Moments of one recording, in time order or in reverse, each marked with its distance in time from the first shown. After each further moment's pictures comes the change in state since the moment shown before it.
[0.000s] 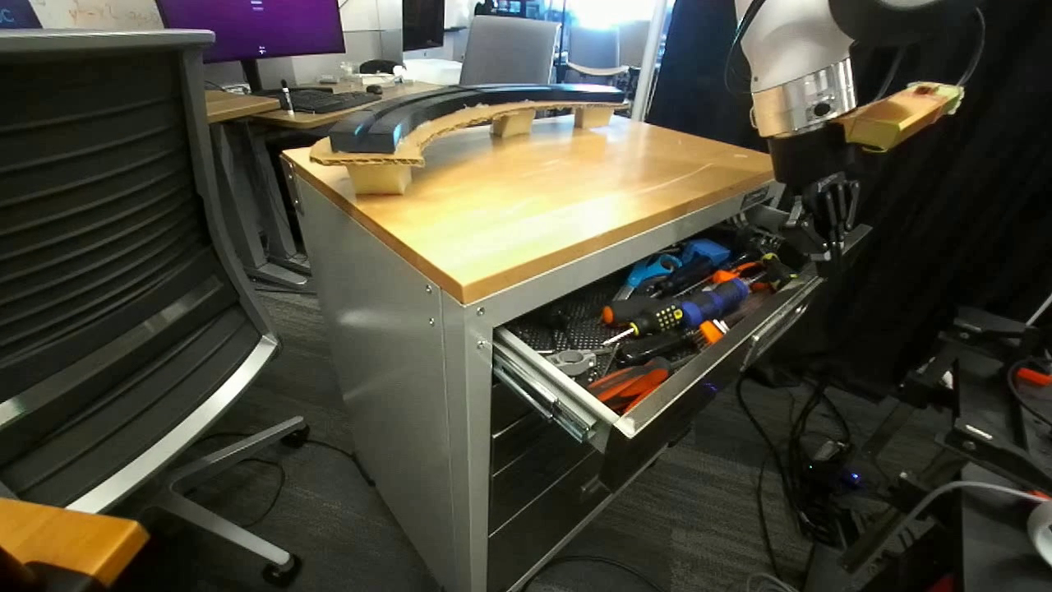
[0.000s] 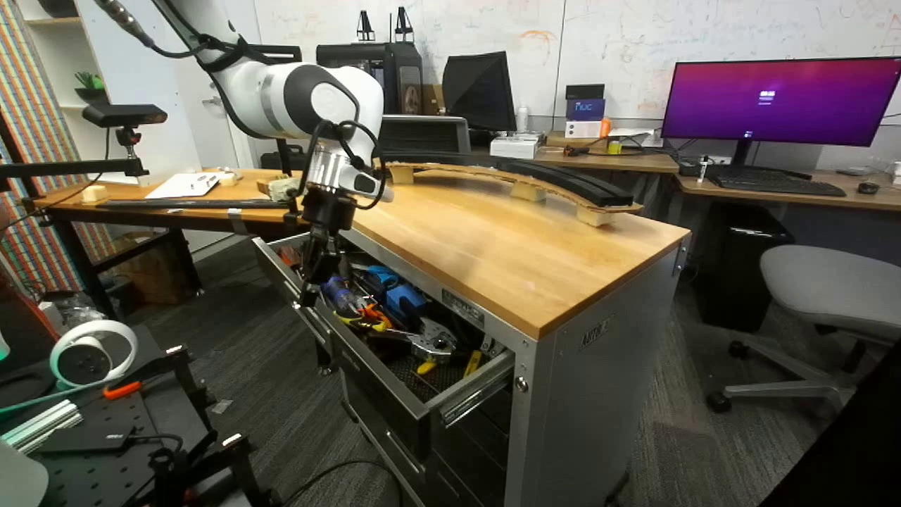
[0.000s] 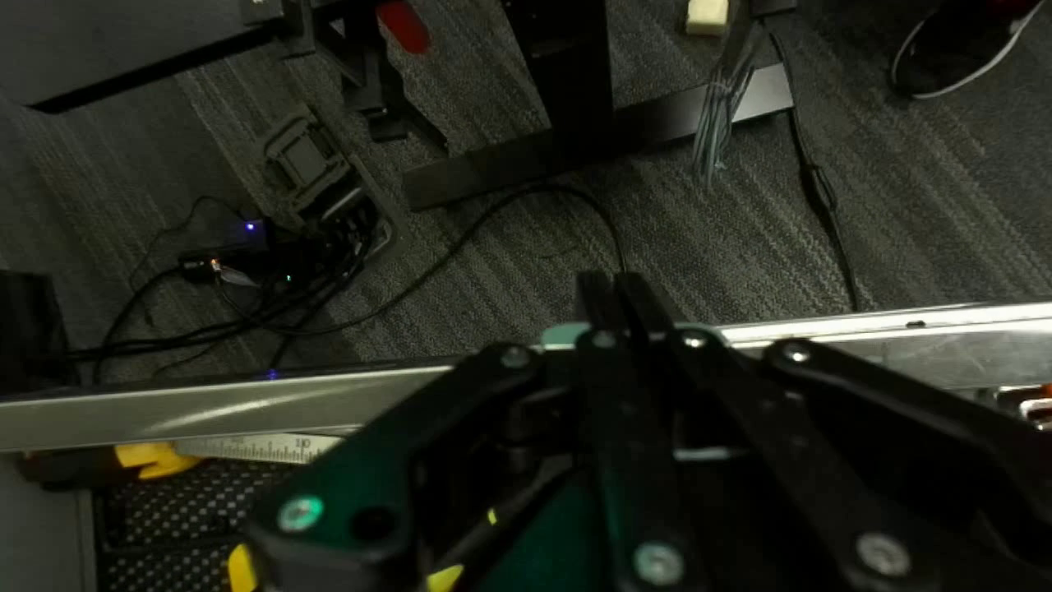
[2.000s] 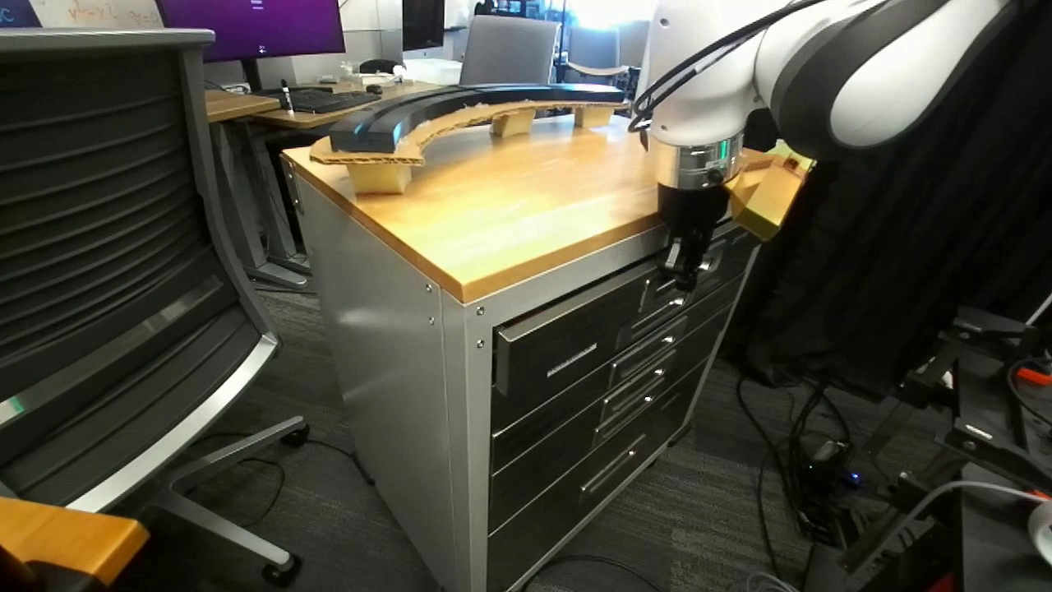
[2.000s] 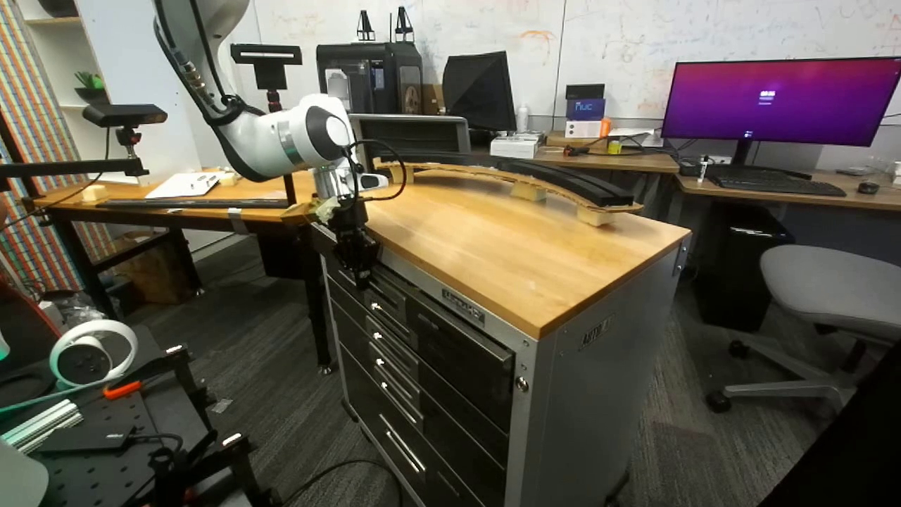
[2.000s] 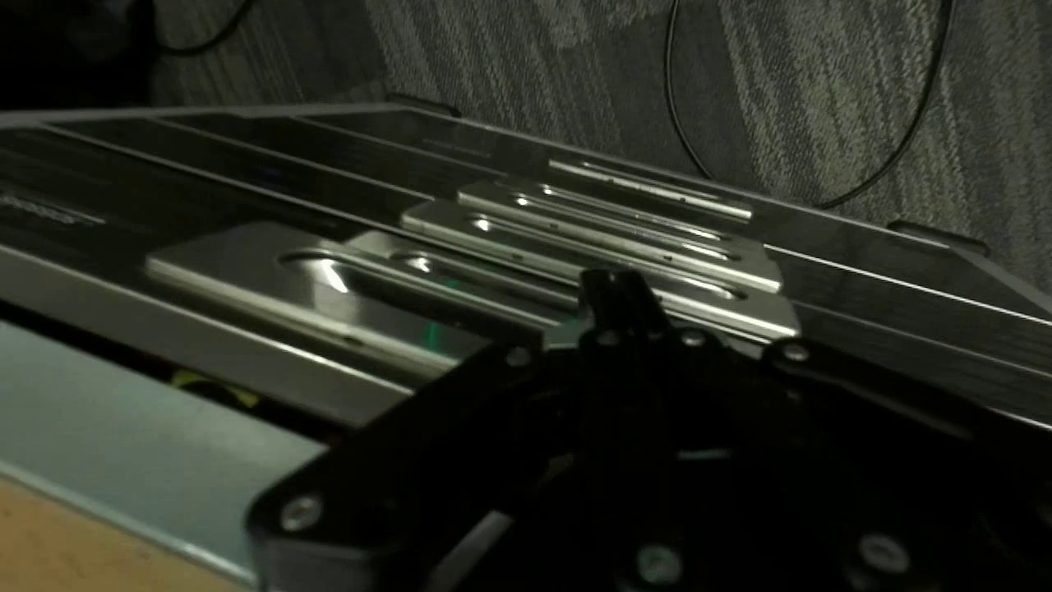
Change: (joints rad) arm 0.205 0.250 -0.039 0.191 -0.387 0.347 0.174
